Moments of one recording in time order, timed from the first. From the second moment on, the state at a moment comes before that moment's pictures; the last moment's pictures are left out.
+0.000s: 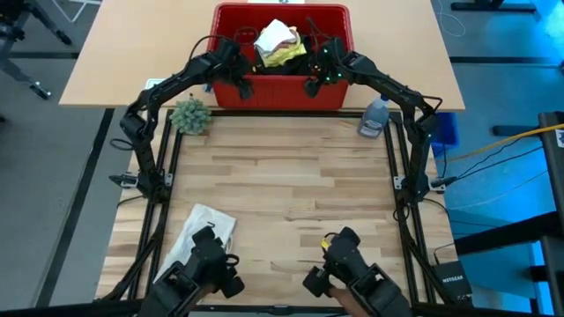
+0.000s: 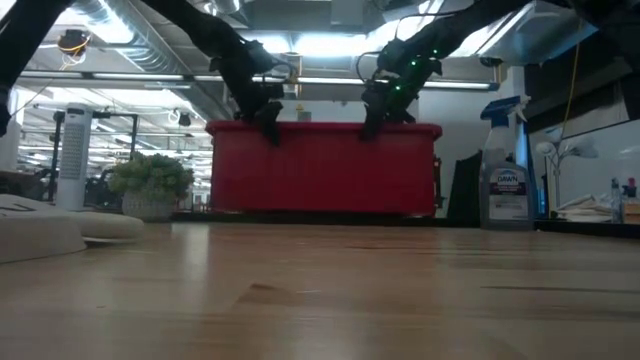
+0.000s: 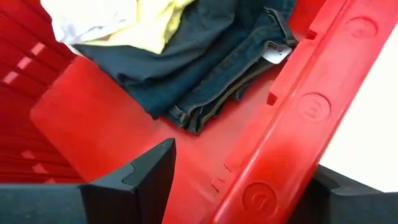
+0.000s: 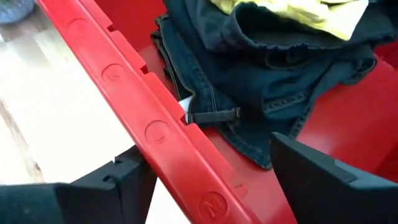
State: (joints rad) left arm 0.91 1.87 1.68 -0.64 0.01 0.38; right arm -0.86 1.93 1.80 -0.65 -0.13 -0.13
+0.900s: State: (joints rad) left arm 0.94 1.88 1.68 -0.72 0.15 0.37; right arm -0.89 1.94 1.81 -0.75 -0.15 -0.14
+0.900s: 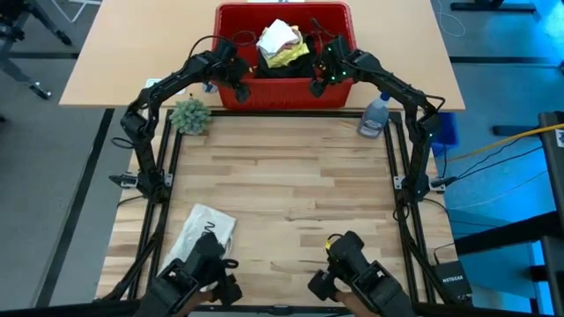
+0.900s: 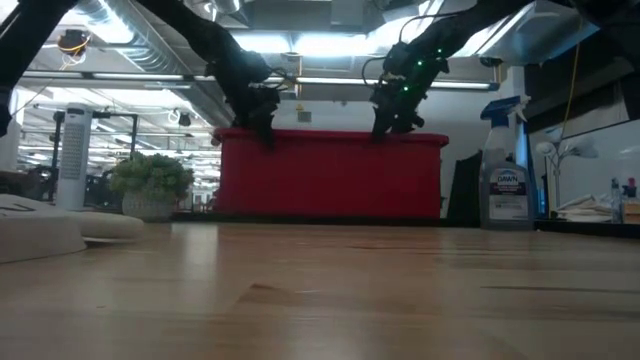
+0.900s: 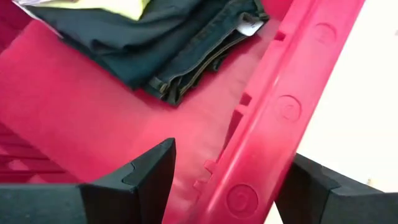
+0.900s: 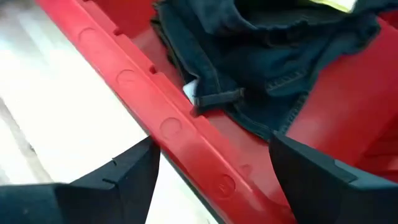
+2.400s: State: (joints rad) left arm 0.91 1.06 1.37 -0.56 0.68 0.02; right arm -0.81 1.54 2.07 -0.83 -0.63 -0.03
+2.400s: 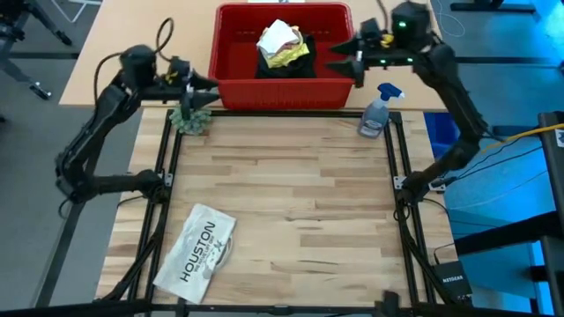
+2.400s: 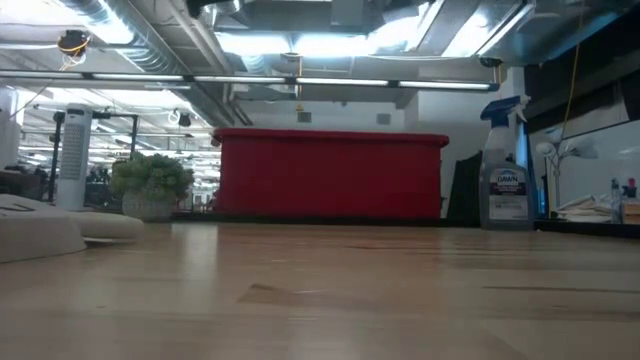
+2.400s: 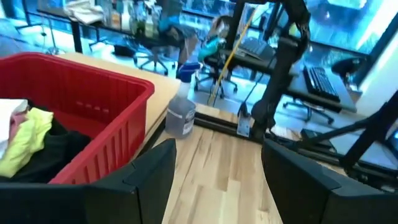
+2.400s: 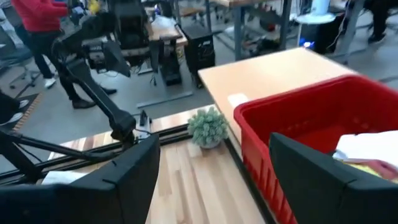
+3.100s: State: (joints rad) left arm 0.91 0.66 0.92 -0.17 0.55 -0.48; right arm -0.81 0.85 1.51 -0.66 -0.43 0.13
